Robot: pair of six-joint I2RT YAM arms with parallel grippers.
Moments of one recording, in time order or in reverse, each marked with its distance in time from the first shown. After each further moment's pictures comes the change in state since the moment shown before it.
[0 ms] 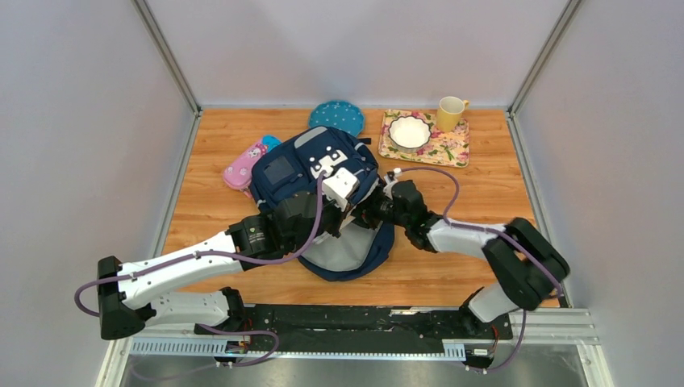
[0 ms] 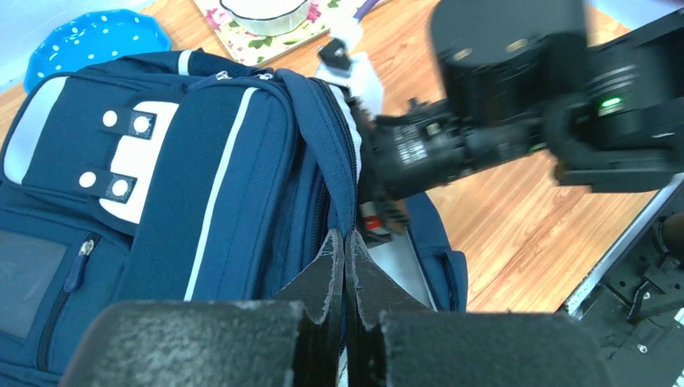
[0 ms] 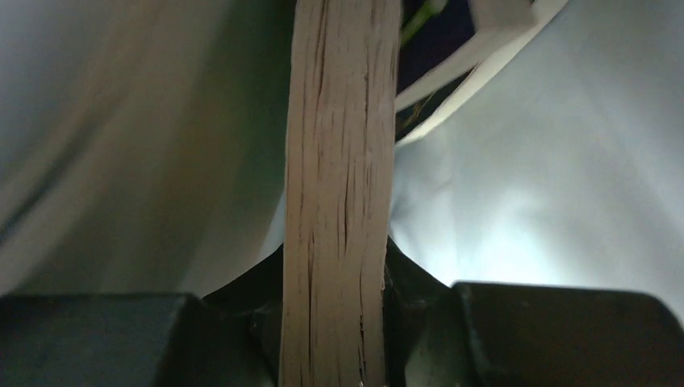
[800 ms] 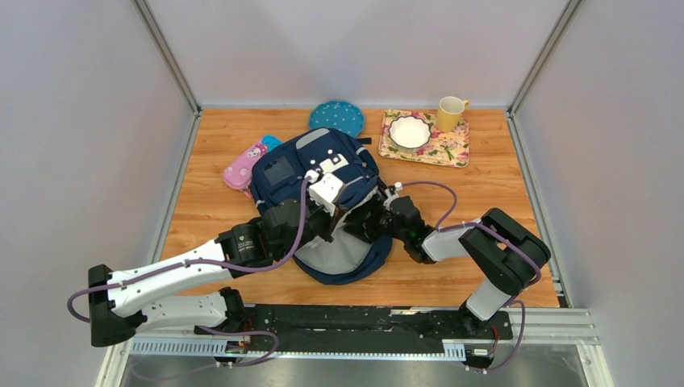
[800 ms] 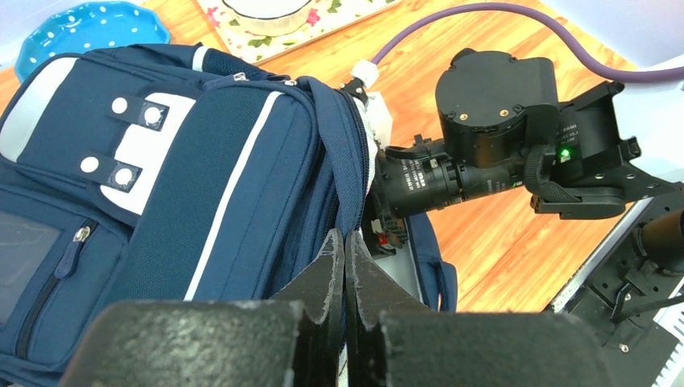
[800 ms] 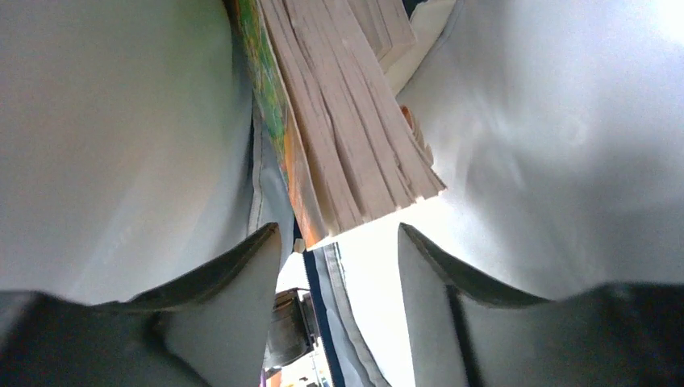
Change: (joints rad) left arm 0.001 -0.100 -0.097 0.046 -0.011 -0.046; right arm 0.032 0.216 -0.100 0.291 0.097 0.013
